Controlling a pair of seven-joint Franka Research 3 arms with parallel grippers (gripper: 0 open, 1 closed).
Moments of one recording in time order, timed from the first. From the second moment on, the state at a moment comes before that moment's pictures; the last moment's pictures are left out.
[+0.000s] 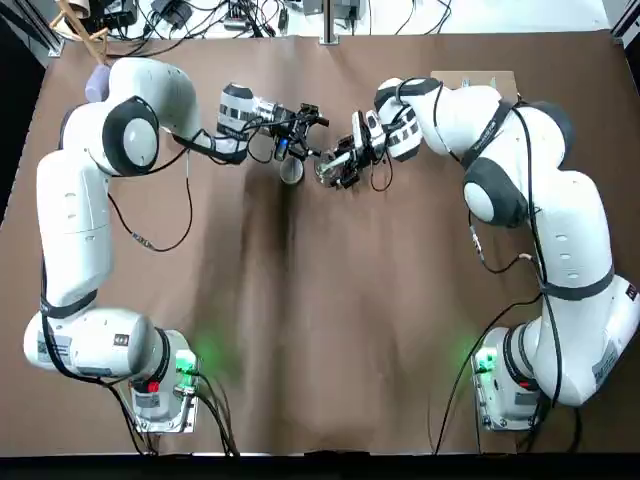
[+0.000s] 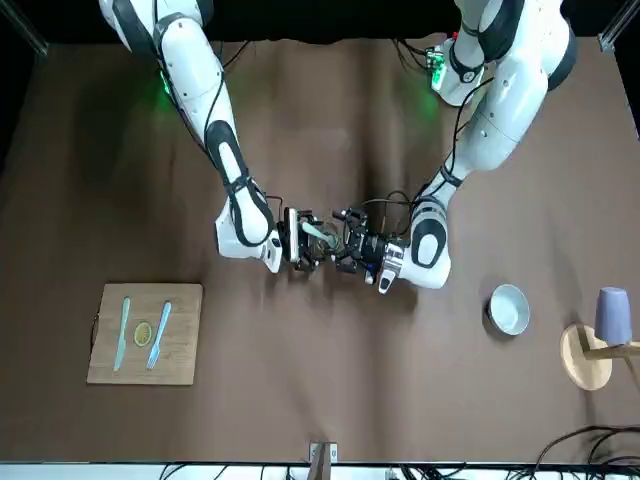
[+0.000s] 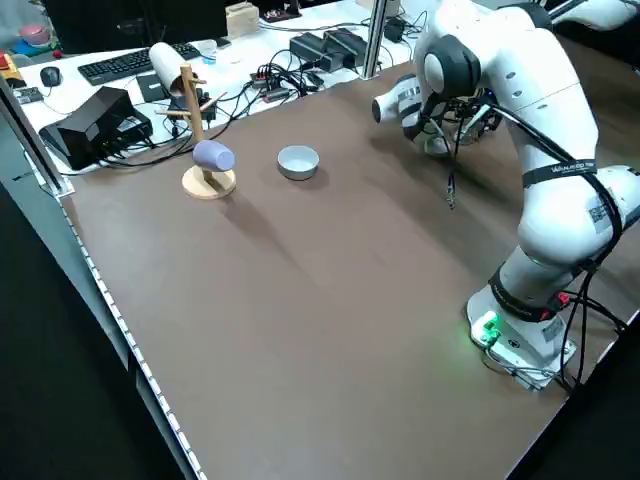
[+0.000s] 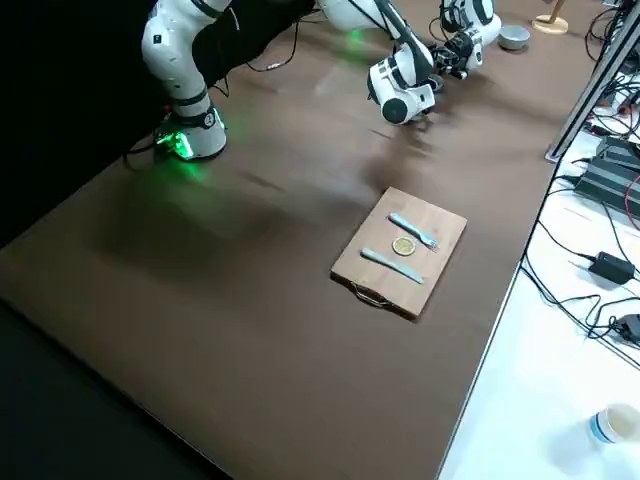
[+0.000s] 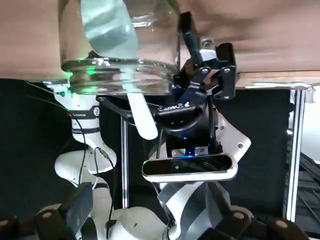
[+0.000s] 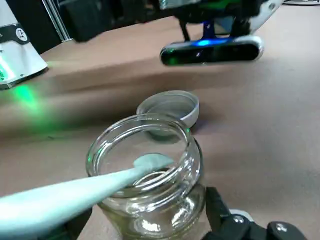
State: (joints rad) left arm -0.07 0.91 -0.41 -1.63 -1.37 1.88 -0.66; right arm 0.68 0.84 -0.12 -1.73 1.71 2.14 -2.27
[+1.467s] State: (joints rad) left arm 0.09 0.41 -0.41 -1.52 -0.11 1.62 -0.84; right arm 0.47 0.67 -0.21 -1.68 1.19 1.87 -1.83
